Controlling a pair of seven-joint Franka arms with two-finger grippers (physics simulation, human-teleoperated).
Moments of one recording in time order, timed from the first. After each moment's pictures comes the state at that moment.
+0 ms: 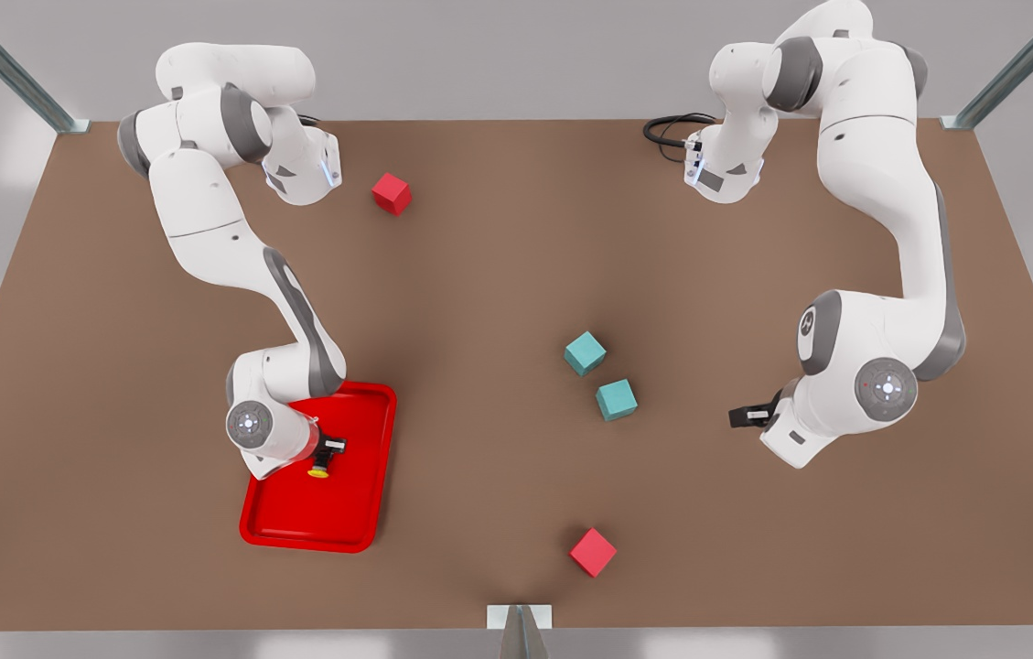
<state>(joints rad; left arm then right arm) -0.16 0.57 0.00 -1.29 -0.02 1.72 -0.22 0.10 0.80 0.11 -1.54 -0.03 2.25 0.34</state>
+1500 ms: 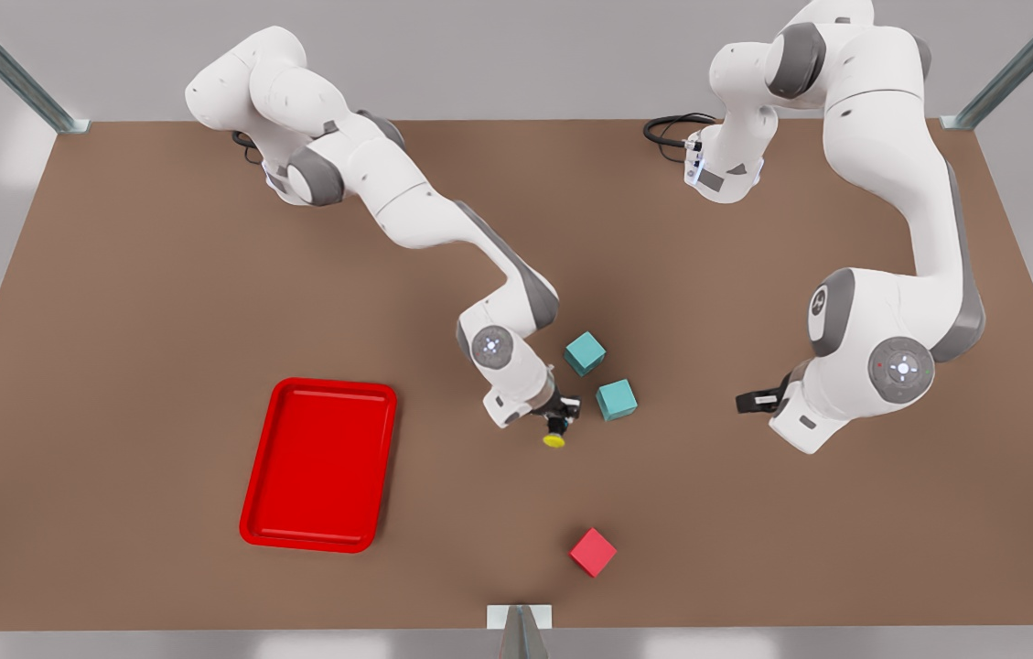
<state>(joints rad) -0.17 0.51 0.01 -1.28 -0.02 1.64 -0.25 0.86 1.24 -0.26 -0.78 0.60 2.30 0.69</state>
